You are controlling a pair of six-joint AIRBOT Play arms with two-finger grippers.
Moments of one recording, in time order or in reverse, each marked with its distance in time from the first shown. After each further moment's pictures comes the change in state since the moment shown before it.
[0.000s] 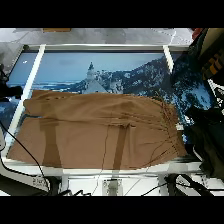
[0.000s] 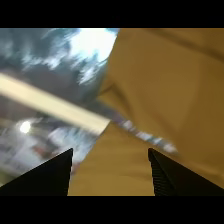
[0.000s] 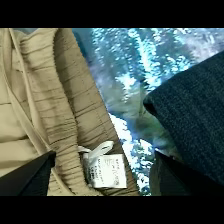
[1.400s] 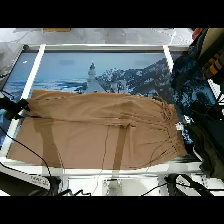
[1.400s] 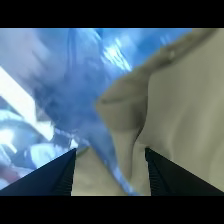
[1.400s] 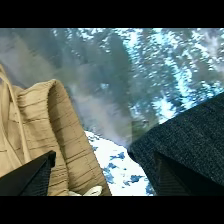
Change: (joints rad) left arm 0.145 -0.074 -0.305 -0.253 0.359 -0.386; right arm 0.000 0.000 0.000 -0.009 -0.174 0.000
